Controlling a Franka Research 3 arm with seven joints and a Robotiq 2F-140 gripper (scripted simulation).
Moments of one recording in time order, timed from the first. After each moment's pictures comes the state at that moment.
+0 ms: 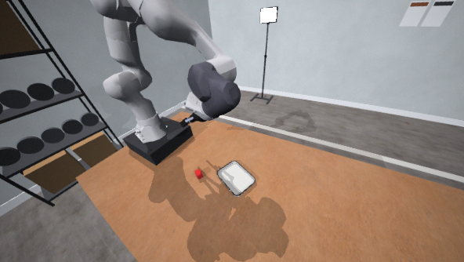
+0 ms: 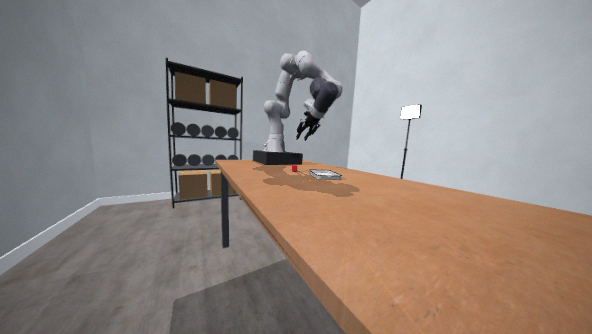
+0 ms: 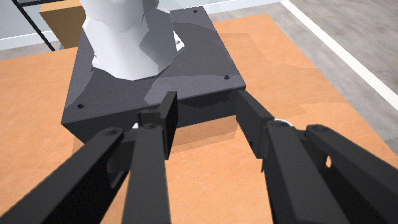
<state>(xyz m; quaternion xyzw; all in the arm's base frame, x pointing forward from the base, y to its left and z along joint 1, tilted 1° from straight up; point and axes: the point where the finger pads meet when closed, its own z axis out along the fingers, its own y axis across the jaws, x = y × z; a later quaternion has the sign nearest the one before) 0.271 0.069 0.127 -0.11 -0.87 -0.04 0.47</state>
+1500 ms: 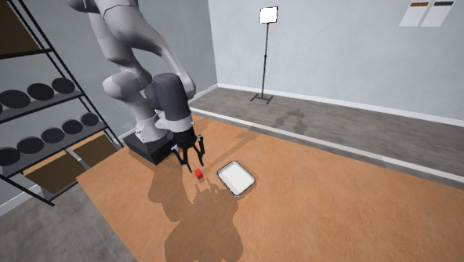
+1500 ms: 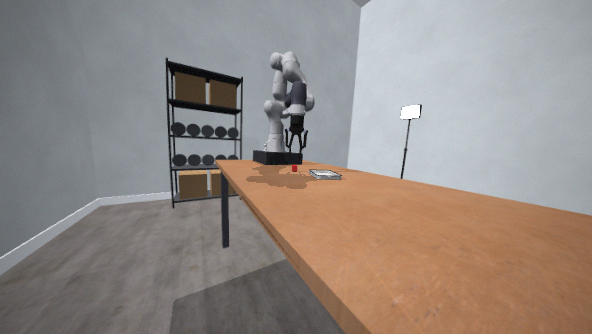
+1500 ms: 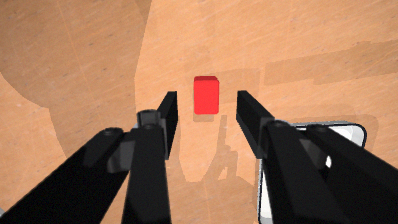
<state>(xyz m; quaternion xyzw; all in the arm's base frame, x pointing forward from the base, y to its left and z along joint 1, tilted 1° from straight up) 0.404 -0.069 0.006 -0.22 -0.98 -0.01 0.01</state>
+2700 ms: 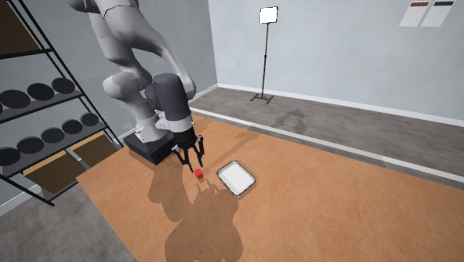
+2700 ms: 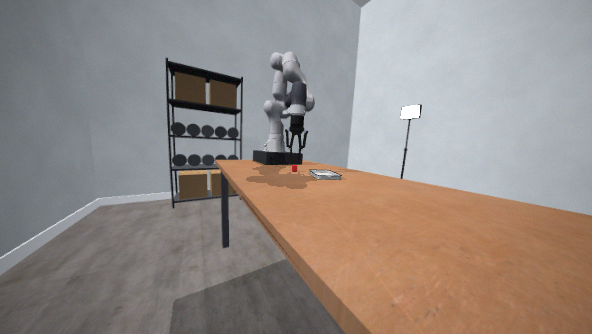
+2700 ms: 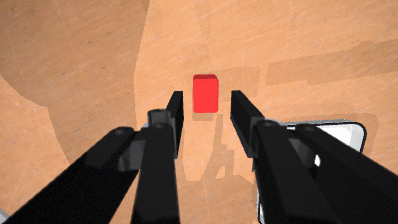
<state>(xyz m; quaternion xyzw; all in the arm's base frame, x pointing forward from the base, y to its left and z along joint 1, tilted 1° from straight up) 0.406 -0.069 0.005 -0.22 -0.98 -0.01 0.01</state>
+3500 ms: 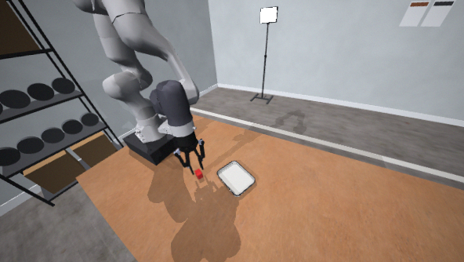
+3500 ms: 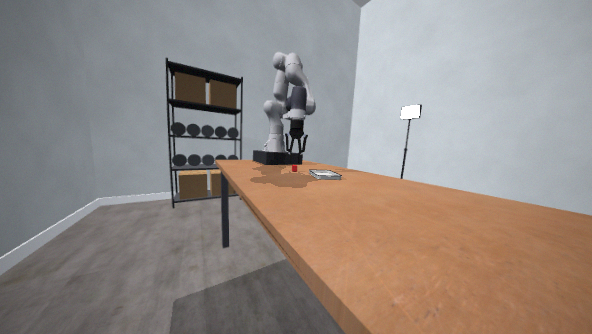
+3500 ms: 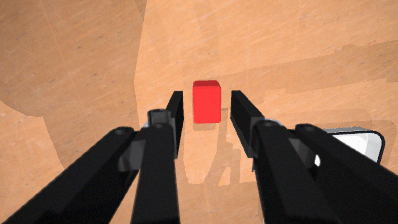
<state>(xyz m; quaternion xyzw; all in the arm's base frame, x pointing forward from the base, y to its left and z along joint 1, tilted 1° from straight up) 0.403 -0.068 -0.017 -0.23 -0.97 0.00 0.01</state>
